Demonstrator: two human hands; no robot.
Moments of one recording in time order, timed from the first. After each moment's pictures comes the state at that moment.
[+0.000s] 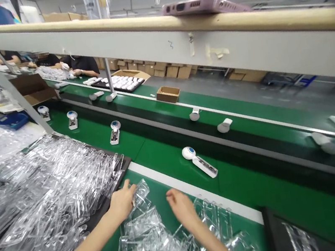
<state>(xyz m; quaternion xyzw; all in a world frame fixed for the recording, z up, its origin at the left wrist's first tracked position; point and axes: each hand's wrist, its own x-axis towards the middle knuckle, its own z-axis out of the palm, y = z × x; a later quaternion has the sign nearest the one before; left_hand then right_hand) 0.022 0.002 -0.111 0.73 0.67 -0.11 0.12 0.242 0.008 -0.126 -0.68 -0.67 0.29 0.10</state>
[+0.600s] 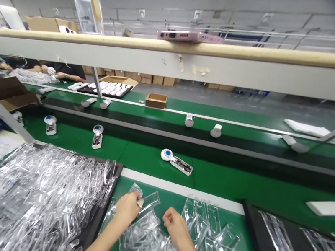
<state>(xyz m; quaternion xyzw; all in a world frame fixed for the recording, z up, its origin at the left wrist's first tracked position) 0.049 0.007 -0.114 0.72 0.66 -0.05 0.20 0.227 -0.050 -0.146 -0.73 -0.61 0.31 0.10</state>
